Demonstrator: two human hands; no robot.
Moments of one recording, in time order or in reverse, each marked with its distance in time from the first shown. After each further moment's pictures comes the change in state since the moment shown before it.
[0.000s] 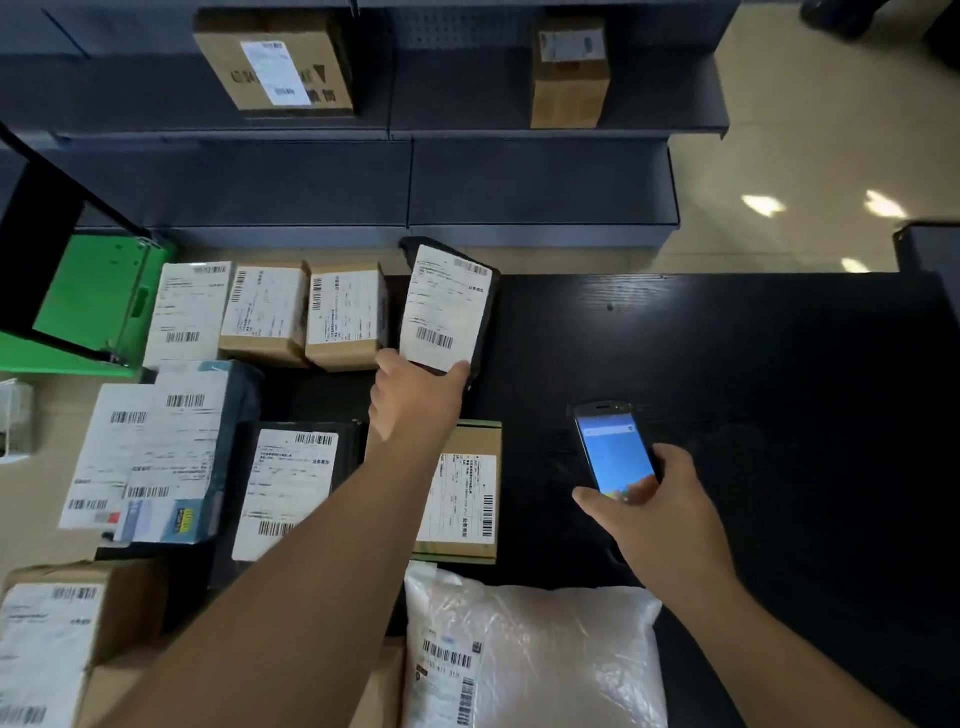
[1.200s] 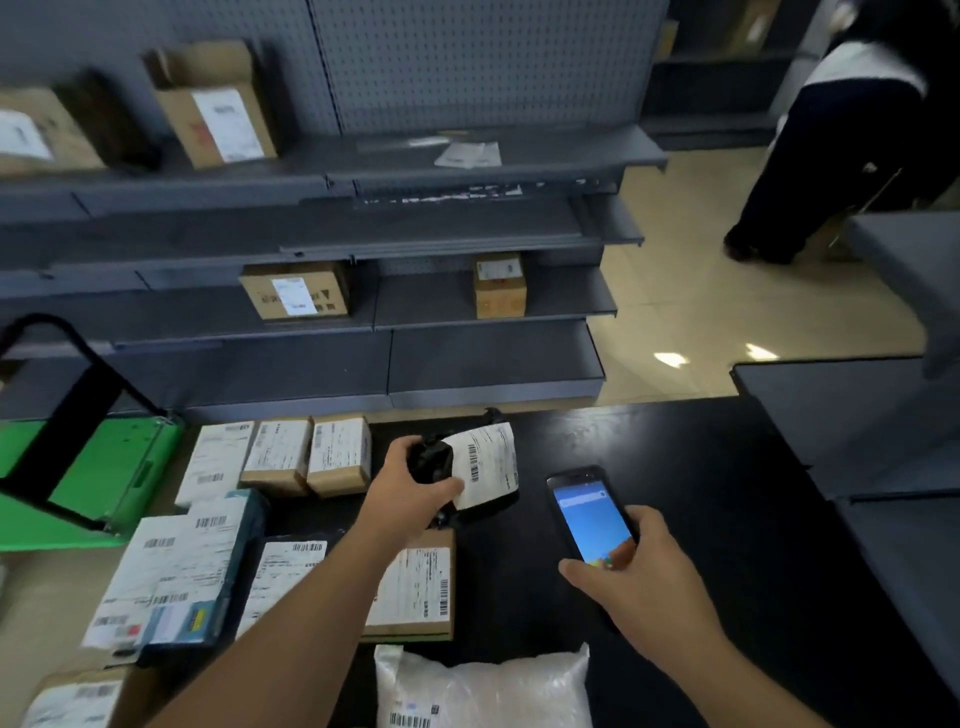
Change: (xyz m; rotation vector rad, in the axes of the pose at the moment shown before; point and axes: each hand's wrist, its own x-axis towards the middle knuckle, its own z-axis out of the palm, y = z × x) left_hand -0.138 0.024 -0.099 -0.305 -0.325 0.400; right_hand -0.106 -0.008 -0.119 -0.024 0.111 -0.196
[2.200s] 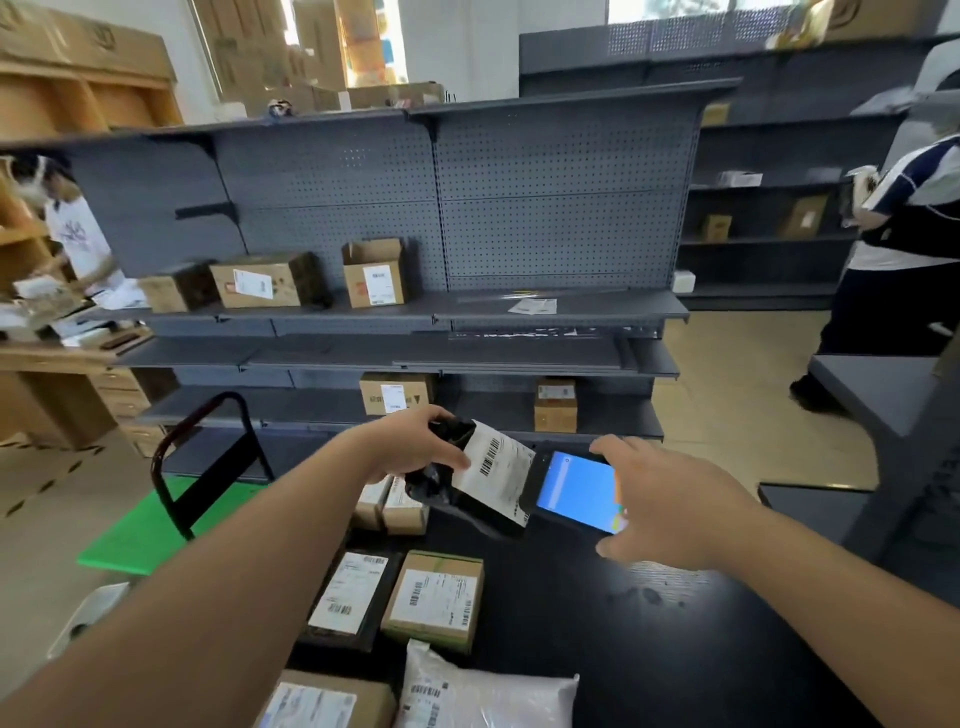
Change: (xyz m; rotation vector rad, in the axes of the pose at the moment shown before) left_hand -0.216 0.146 -0.080 0.410 -0.071 0.170; right_hand -0.129 -0.060 -0.184 -0.822 0.003 -0.836
